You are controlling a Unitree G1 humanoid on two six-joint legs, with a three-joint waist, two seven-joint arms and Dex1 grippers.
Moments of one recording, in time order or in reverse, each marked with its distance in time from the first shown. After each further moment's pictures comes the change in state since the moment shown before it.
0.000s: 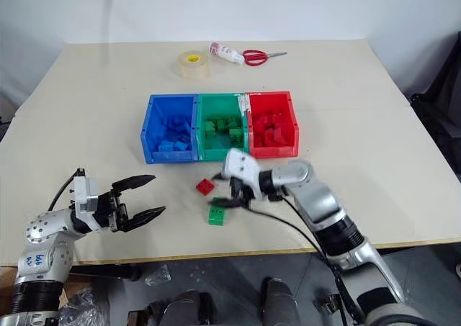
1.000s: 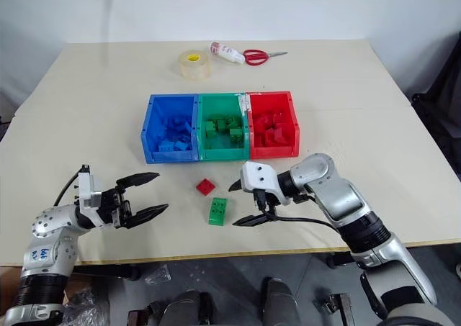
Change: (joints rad) left arm -0.028 -0.007 -0.022 0.037 0.000 -0.002 -0.031; right arm 0.031 -0.187 0.127 0.038 -0.042 -0.166 0.323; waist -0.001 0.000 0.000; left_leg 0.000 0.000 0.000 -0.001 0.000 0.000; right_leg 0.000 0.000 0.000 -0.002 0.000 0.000
